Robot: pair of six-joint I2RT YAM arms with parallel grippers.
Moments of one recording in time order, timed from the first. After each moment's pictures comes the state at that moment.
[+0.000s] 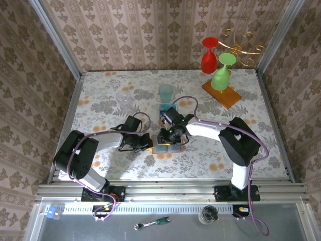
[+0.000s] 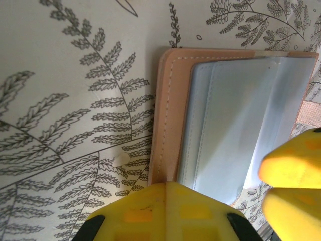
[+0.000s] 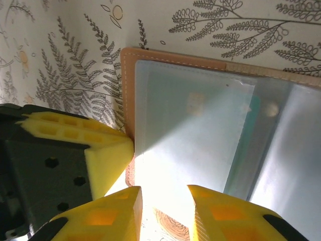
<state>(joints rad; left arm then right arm) -0.56 1.57 0.65 -0.19 0.54 -0.74 0.73 1.86 1.16 -0.44 -0.38 0.73</state>
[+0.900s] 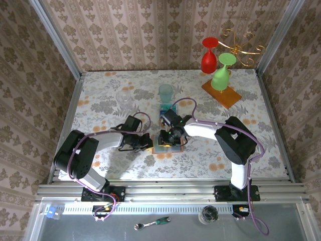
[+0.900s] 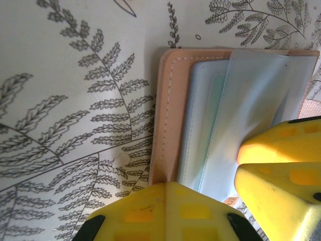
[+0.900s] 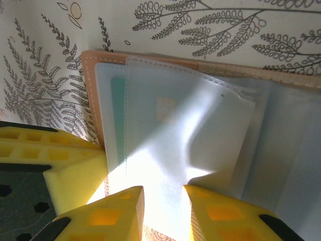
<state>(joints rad) -0.55 1.57 0.65 -0.19 0.54 -0.73 0.74 1.89 1.16 -0.44 -0.34 0.76</state>
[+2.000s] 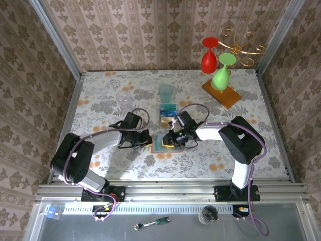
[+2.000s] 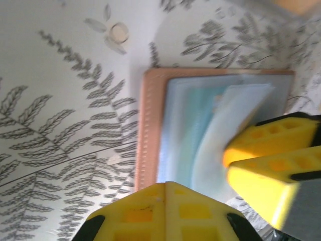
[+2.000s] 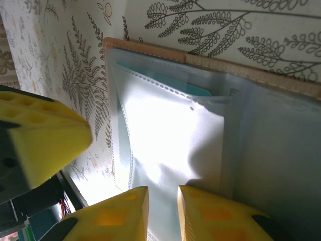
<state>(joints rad) -0.56 1.51 0.72 -0.28 0.48 -0.75 0.60 1.84 0.89 -0.03 -0.64 0.72</state>
